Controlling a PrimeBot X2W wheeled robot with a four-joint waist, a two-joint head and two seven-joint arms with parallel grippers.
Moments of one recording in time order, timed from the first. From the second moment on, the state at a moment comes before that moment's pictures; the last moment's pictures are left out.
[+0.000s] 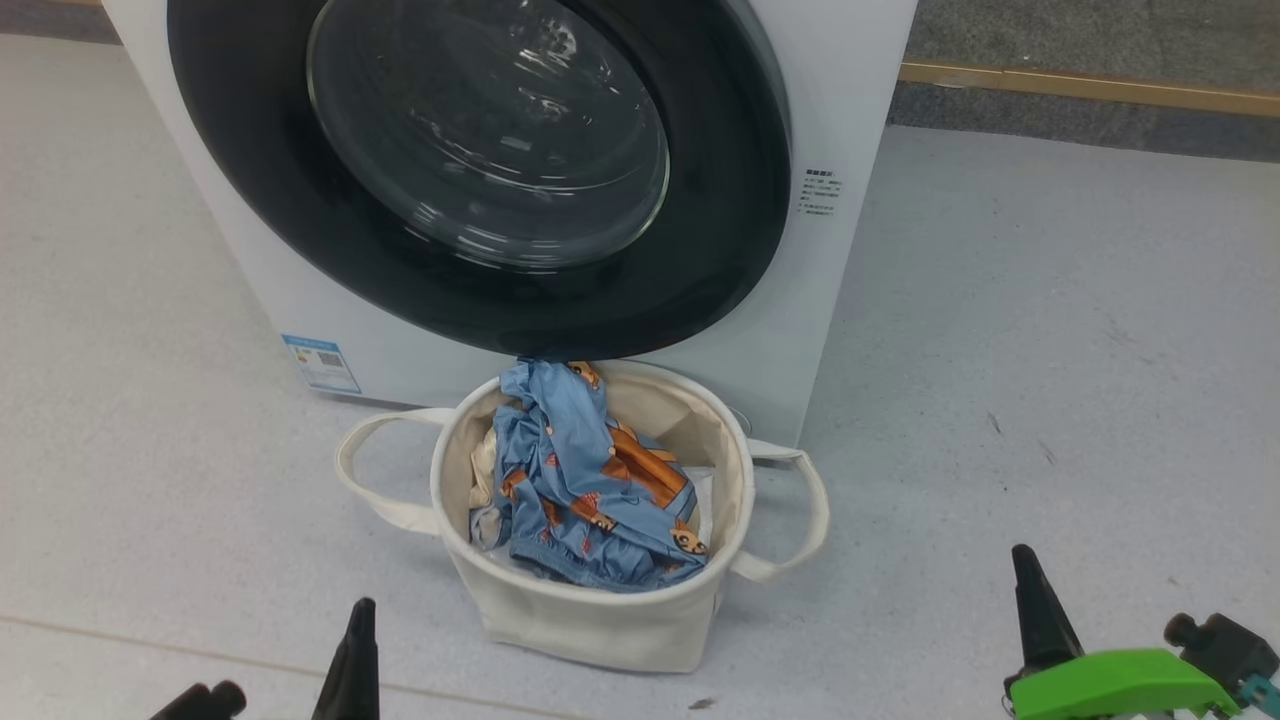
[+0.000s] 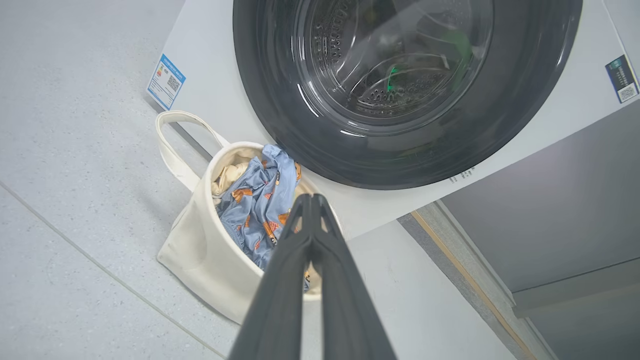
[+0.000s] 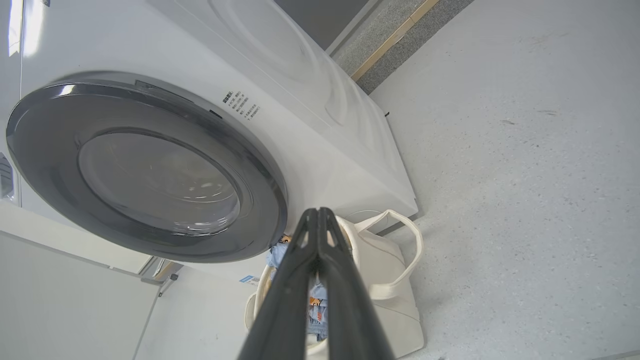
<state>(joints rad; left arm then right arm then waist) 0.02 0.06 -0.08 0.26 -0.83 -0.07 -0.11 0.00 -0.06 0.02 0.27 0.90 0.13 -0.12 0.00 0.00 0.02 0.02</state>
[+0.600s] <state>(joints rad) 0.00 0.06 -0.05 0.26 -1.05 -0.09 -0.06 -0.02 -0.06 -0.01 0.27 1.11 0.13 -0.06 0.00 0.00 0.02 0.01</state>
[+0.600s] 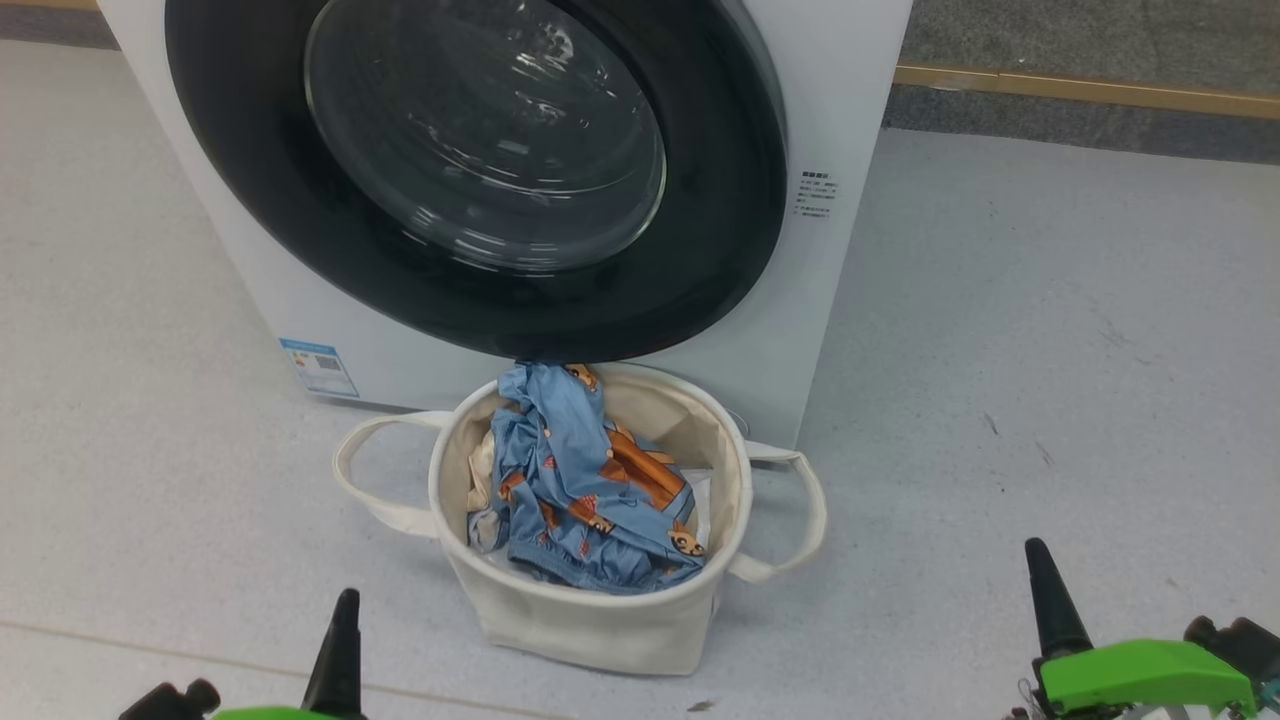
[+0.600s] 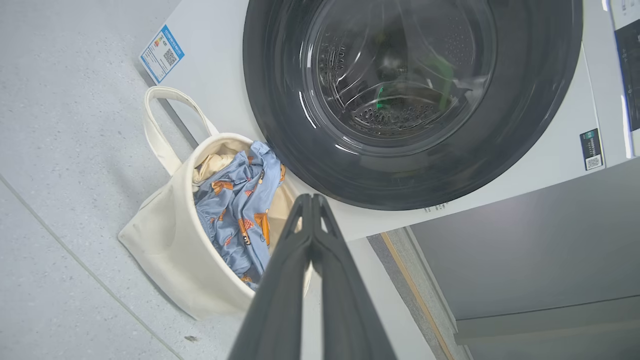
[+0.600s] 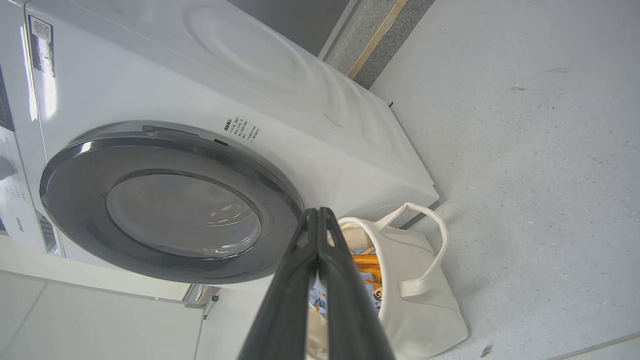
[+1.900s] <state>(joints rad) -0.04 0.06 0.02 0.27 -1.50 -0.11 0.05 -0.04 -0.06 -0.08 0.27 1.51 0.13 0.04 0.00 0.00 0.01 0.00</state>
